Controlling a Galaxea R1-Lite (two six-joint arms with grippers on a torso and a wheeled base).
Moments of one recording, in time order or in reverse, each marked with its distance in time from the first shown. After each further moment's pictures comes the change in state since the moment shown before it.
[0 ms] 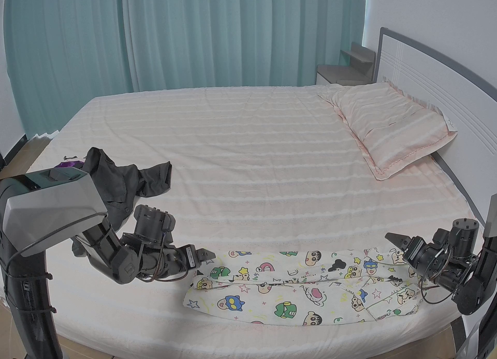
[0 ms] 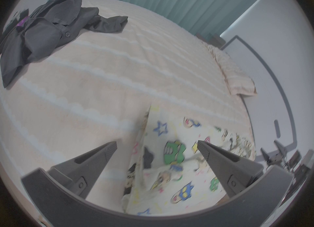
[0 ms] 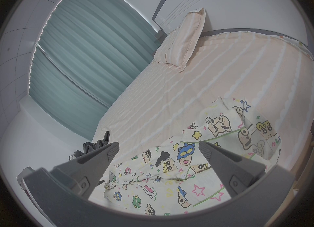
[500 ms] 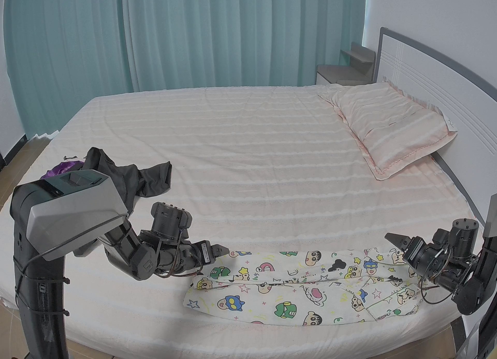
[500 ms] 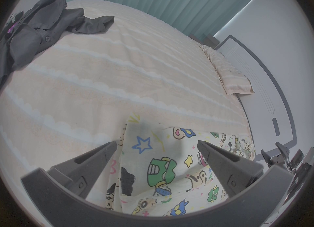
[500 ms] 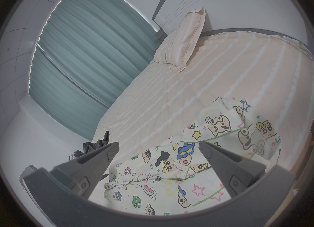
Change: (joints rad) left arm -0.036 0.094 -0.141 0.004 -0.004 0.006; right arm 0.000 0.001 0.000 0.000 0.001 0.000
